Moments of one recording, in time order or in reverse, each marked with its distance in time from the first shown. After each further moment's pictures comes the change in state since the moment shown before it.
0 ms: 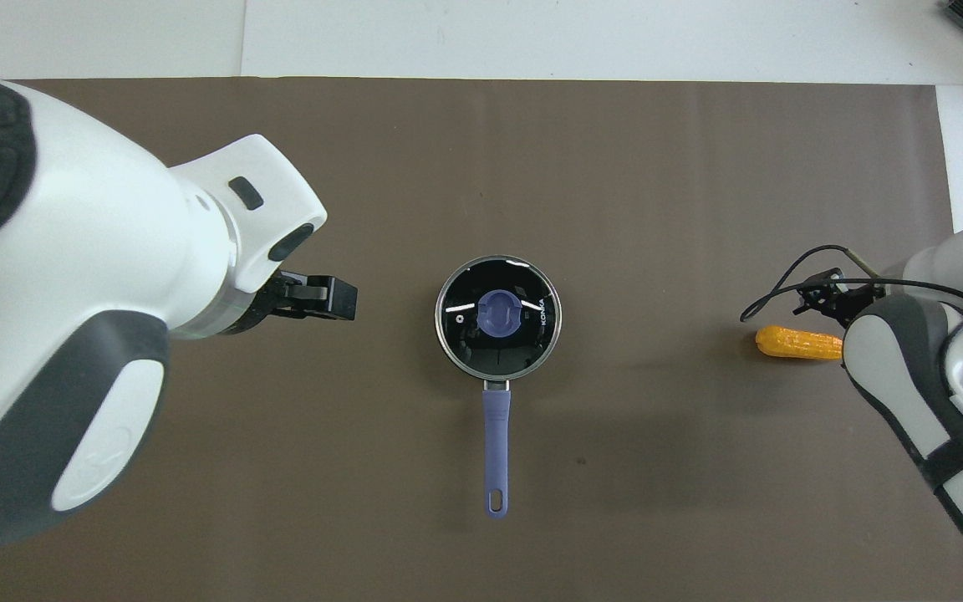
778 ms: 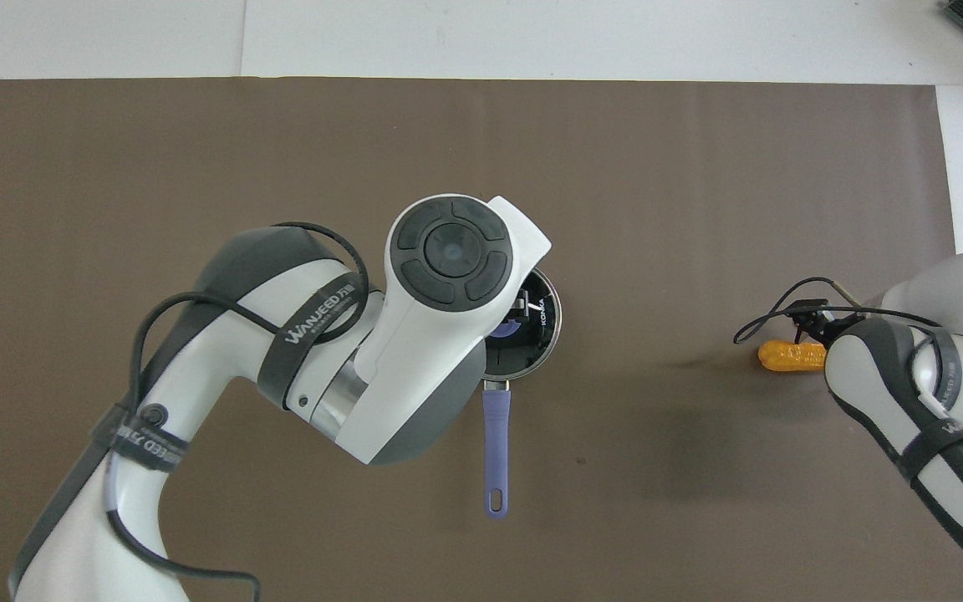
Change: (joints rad) left arm -0.214 0.266 0.000 -0.003 0.035 0.244 -0.336; right arm -0.037 0.052 0.002 -0.094 0.000 0.101 0.000
